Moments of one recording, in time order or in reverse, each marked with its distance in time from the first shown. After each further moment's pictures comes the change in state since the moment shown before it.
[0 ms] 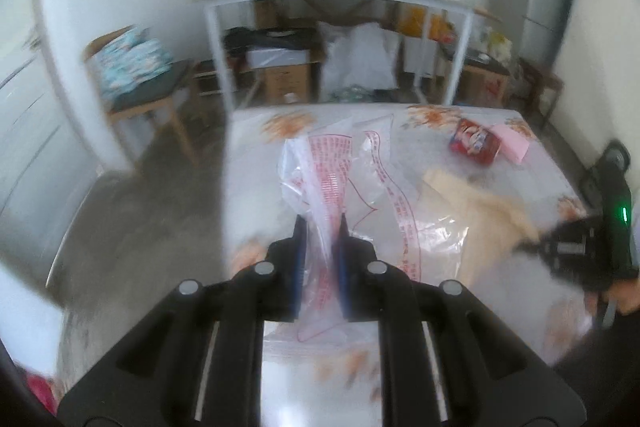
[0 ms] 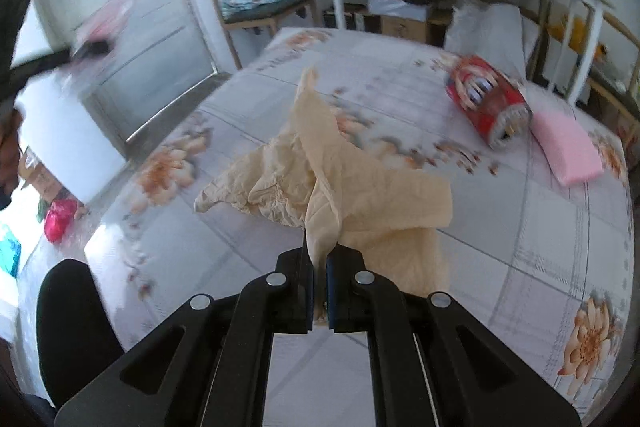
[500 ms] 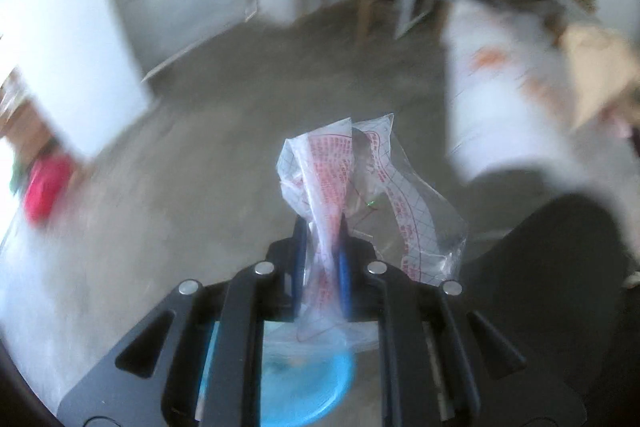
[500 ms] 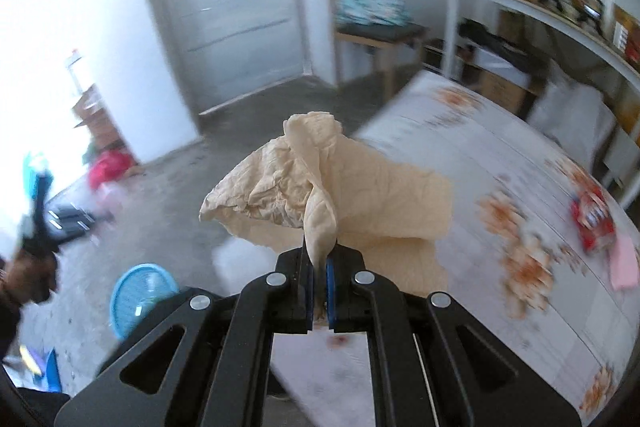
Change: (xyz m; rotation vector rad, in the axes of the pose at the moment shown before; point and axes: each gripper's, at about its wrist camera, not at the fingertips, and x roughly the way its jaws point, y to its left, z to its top) left arm -0.117 0.178 -0.333 -0.500 0.248 0.329; right arm -0.034 0.189 0.026 -0.283 -0.041 0.191
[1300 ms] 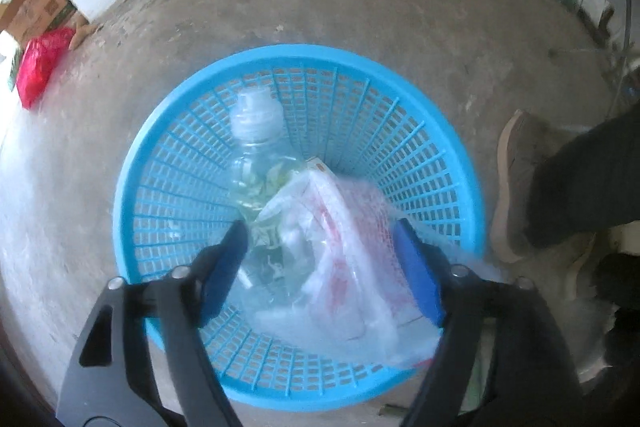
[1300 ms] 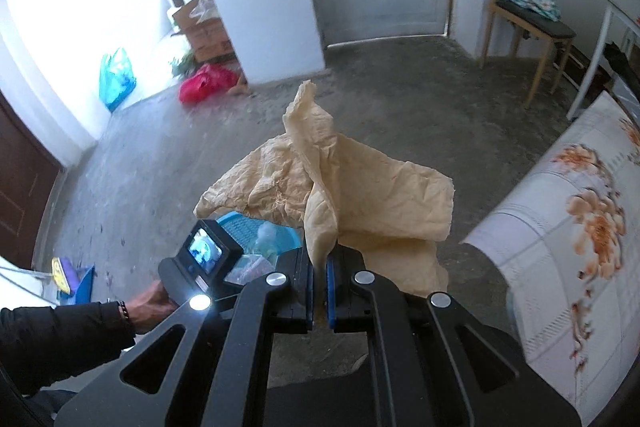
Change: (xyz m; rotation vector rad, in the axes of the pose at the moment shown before) left arm 0.144 0.054 -0.172 -0.116 0.294 0.069; right arm 0.080 0.222 -0.027 -0.251 0.213 0.288
